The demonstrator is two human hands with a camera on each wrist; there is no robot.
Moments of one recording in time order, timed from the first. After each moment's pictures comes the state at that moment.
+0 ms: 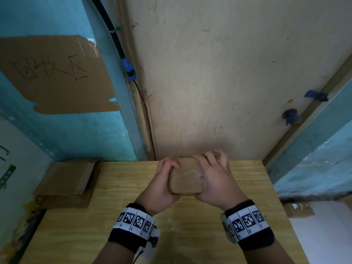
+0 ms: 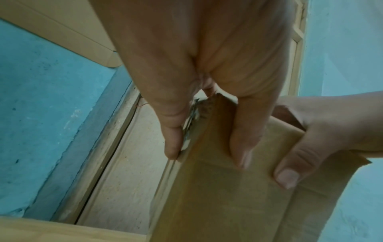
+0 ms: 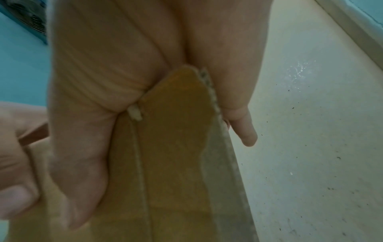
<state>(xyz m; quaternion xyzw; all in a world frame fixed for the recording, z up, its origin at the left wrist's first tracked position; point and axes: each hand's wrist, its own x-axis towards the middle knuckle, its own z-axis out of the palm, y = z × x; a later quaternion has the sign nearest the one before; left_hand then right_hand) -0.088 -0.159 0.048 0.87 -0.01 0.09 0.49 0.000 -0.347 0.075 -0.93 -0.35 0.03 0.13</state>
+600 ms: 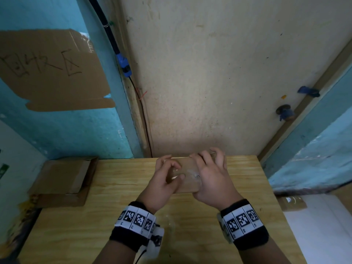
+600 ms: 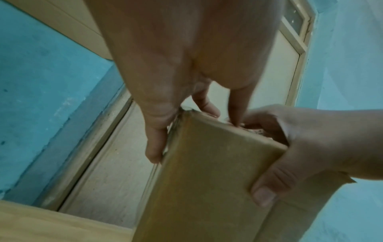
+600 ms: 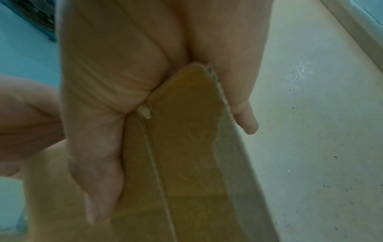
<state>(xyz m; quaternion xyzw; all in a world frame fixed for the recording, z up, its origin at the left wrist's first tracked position) -0.090 -0.171 0.043 0.84 0.05 0.10 0.54 -0.014 -0.348 0.067 -0.93 -0.34 -0.02 0.10</state>
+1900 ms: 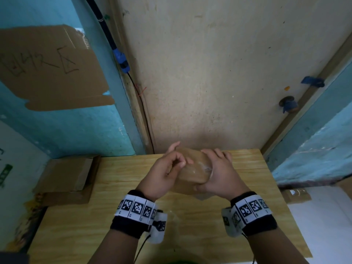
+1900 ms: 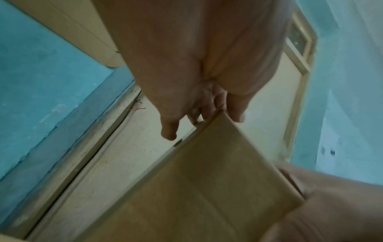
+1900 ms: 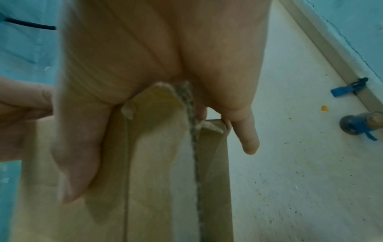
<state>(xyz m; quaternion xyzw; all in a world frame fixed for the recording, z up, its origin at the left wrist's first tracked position) -0.080 -0.161 0.068 0.84 -0.06 0.06 0.54 0.005 -0.365 0.057 -0.93 -0.27 0.09 0.25</state>
